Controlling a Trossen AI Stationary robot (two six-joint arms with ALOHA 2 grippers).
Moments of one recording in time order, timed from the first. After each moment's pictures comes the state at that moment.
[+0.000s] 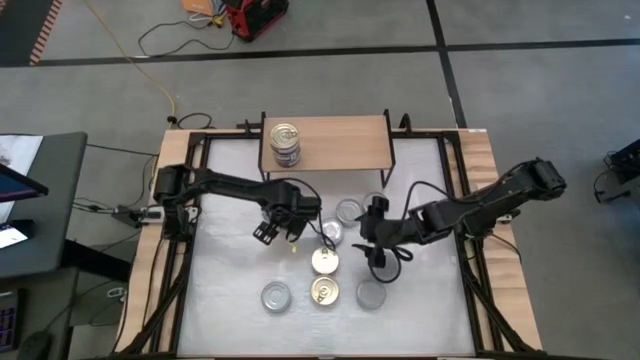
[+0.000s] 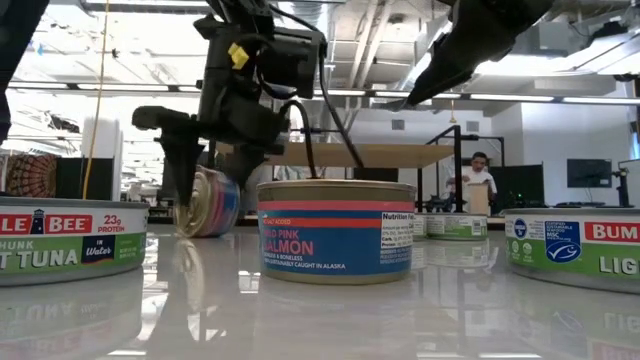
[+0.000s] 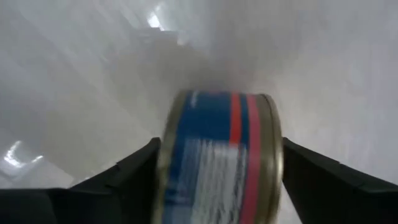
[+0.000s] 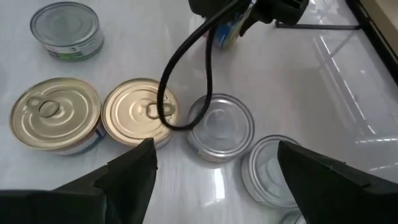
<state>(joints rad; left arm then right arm) 0.03 1.88 1.38 -1.14 -0.13 0.62 0.31 1.36 0.95 -0.37 0.42 0.19</state>
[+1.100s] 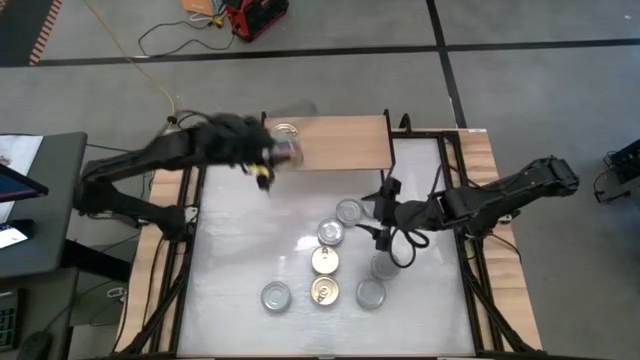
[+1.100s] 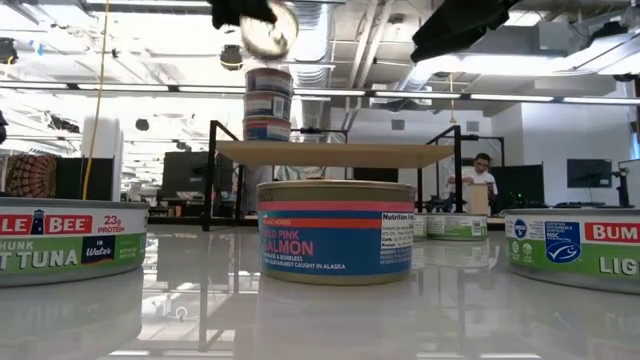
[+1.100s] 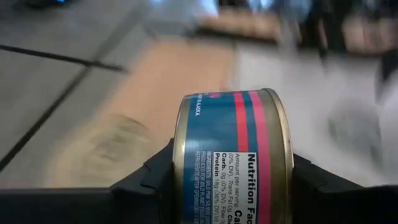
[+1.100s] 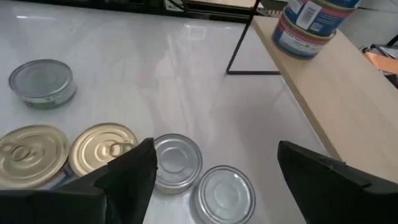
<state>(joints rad) 0.26 1.18 1.38 -0.61 -0.16 -0.03 0.27 1.19 0.94 -0.36 0.52 0.09</state>
